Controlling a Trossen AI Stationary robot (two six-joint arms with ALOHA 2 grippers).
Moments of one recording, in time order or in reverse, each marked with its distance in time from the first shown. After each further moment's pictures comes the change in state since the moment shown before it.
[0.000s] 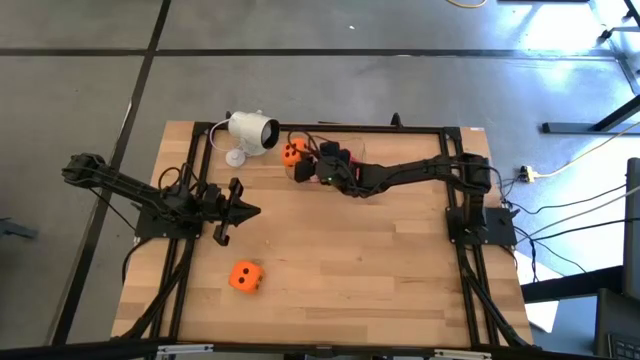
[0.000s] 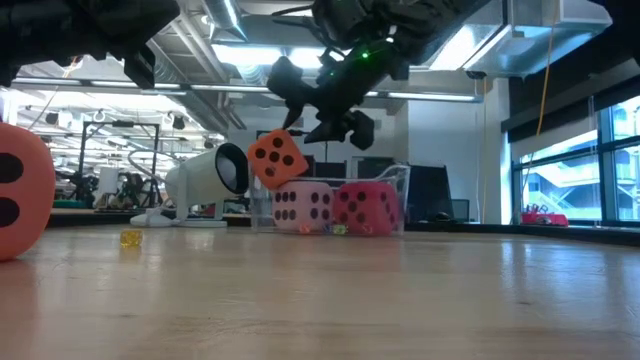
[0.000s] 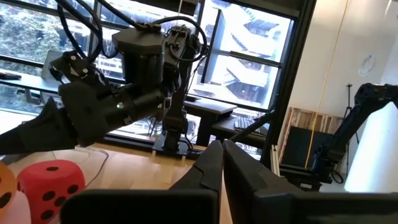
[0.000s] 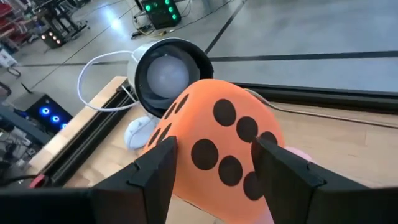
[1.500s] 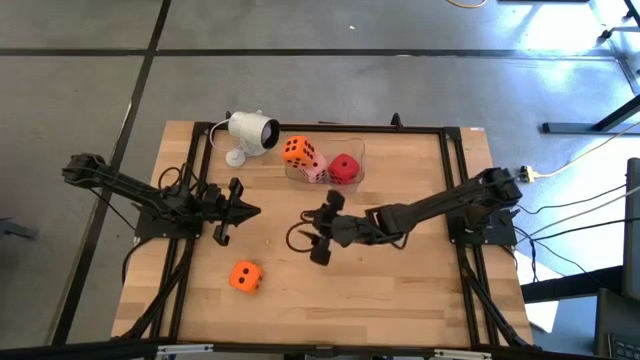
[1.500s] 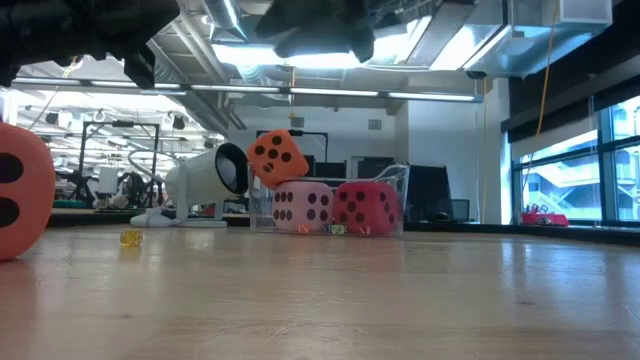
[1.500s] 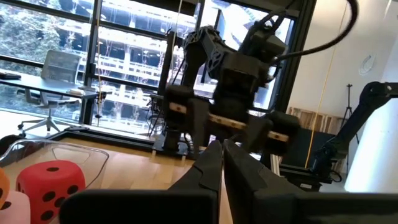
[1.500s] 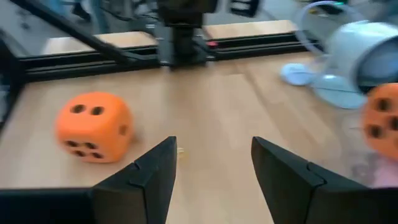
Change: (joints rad) left arm 0.000 0.000 0.000 0.000 0.000 0.000; right arm 0.394 -0.161 -0.003 -0.180 -0.198 -0.535
